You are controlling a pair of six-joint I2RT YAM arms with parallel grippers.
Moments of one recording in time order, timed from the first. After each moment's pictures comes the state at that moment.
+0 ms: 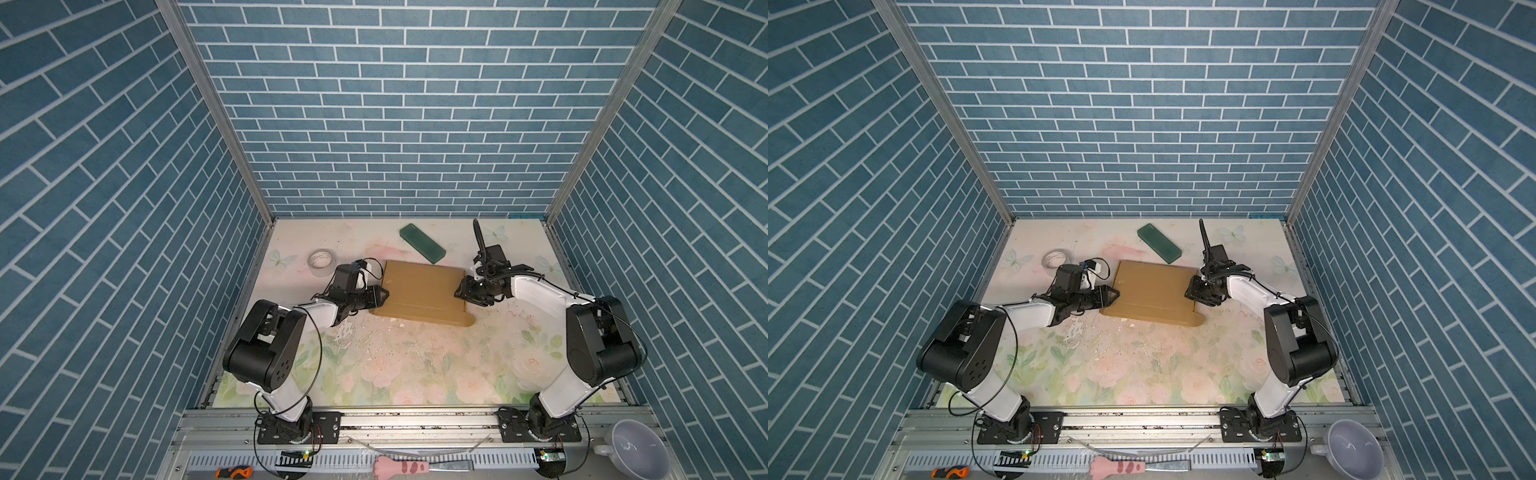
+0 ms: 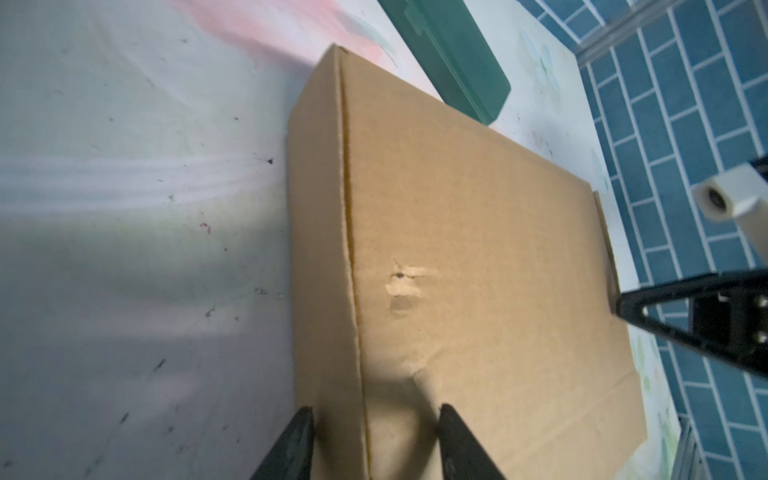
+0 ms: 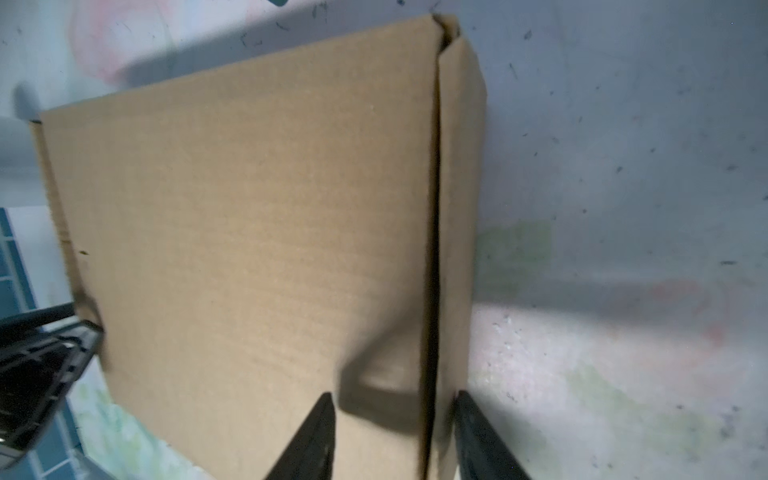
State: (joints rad) left arm -0.34 1.65 0.72 0.19 0.43 -0.48; right arm 0.35 1.66 1.06 -0.52 -0.34 0.52
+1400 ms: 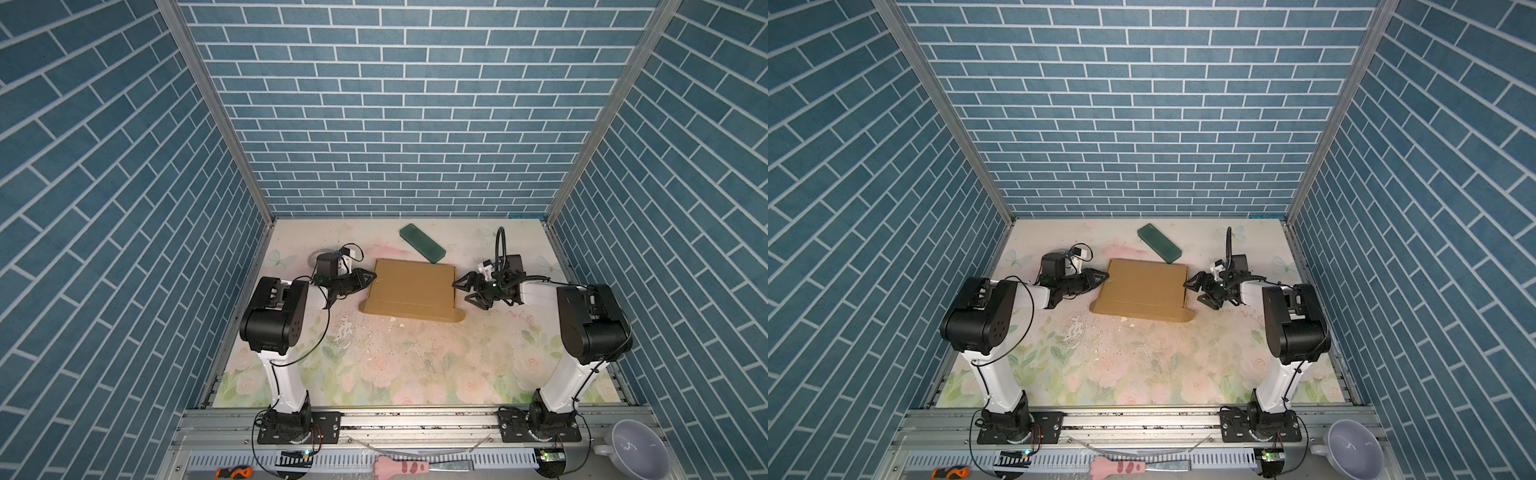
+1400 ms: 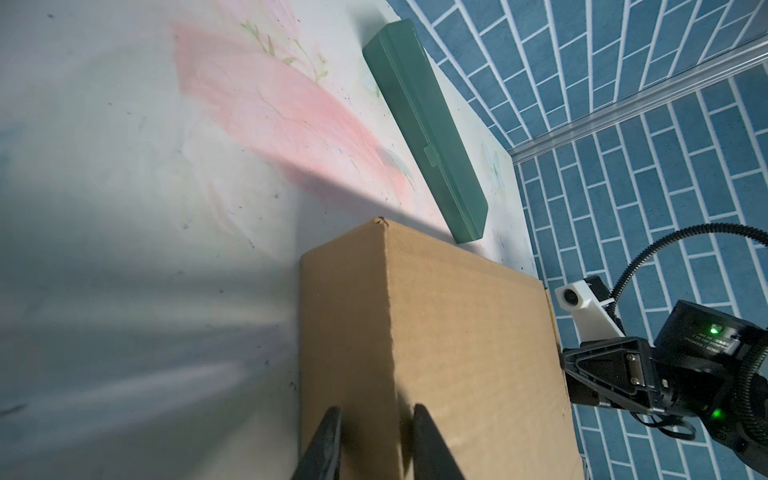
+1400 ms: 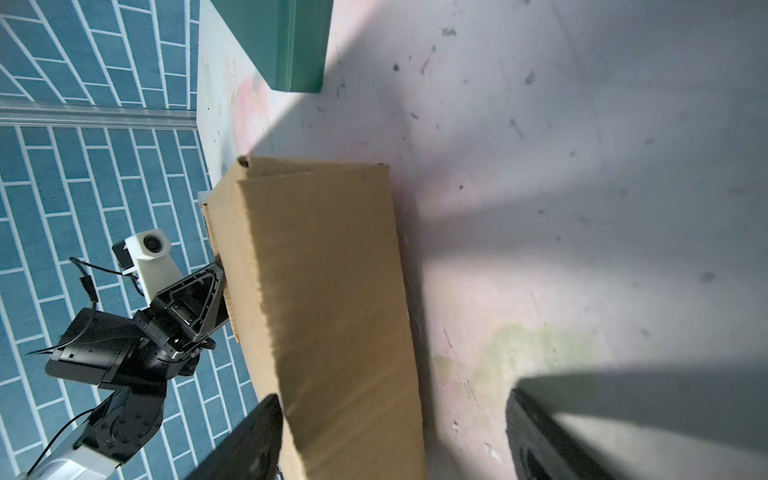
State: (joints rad) left arm -0.13 1.92 0.85 0.43 0.69 -0.59; right arm 0.18 1.81 0.90 -0.05 -0.76 0.69
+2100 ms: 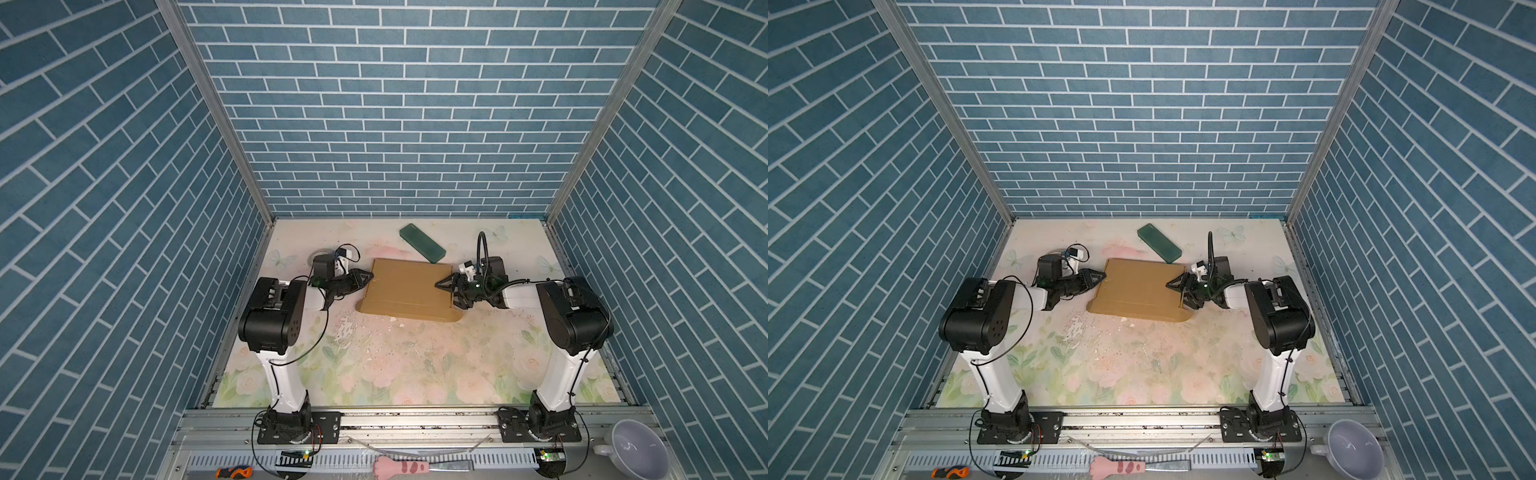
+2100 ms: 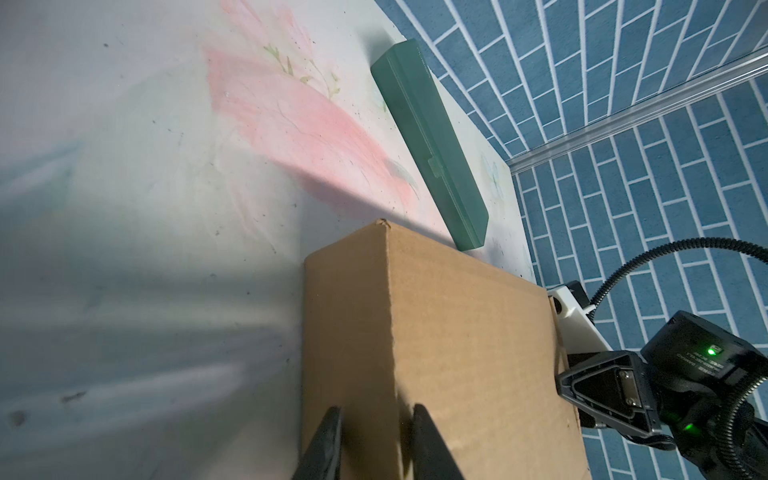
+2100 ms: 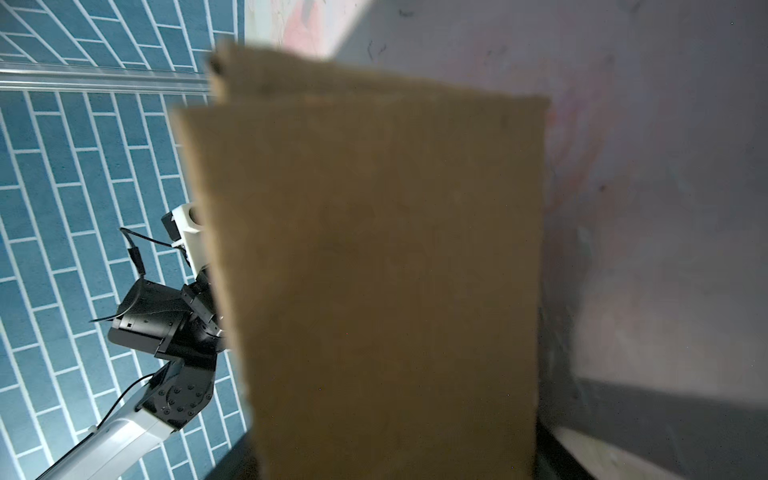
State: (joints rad) left arm -0.11 1.92 0.84 0.47 0.69 -0.60; right arm 0.31 1.90 0.88 0.25 -0.85 0.92
